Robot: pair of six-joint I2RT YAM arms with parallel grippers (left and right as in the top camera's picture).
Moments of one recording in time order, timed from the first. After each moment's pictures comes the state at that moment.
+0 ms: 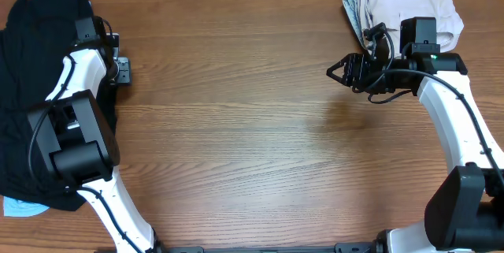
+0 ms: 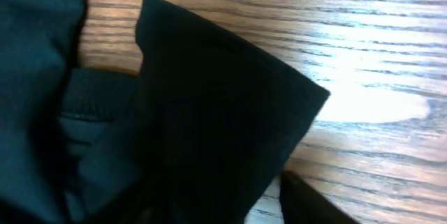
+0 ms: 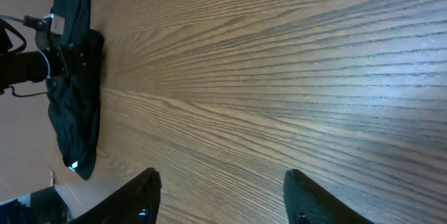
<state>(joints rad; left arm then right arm) 0.27 2.20 1.62 -0.63 -0.15 0.18 -0.05 1.68 1.33 -0.80 -0.70 0.13</state>
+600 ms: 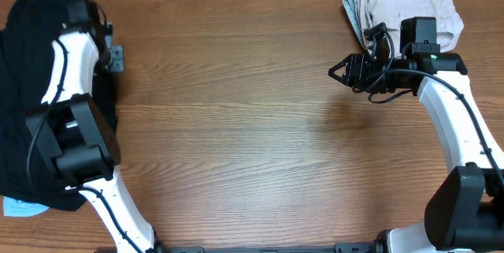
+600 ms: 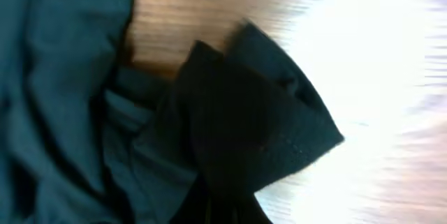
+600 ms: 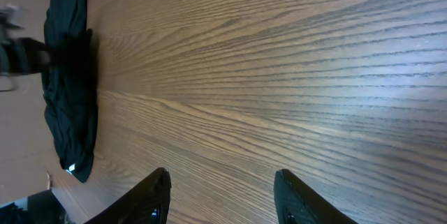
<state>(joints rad) 0.25 2.20 1.88 -0.95 -0.15 0.13 -0.05 1.68 1.33 -0.80 -0.69 0.13</state>
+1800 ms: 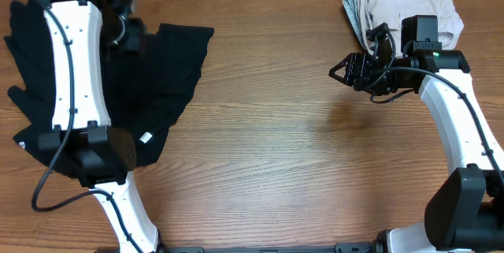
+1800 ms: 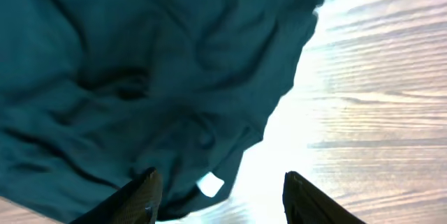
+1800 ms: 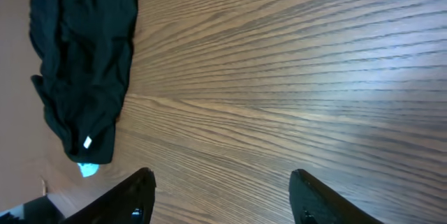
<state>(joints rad) 0.11 2.16 2.35 -1.64 0.06 0.09 -0.05 1.68 1.36 -0.86 -0.64 0.15</state>
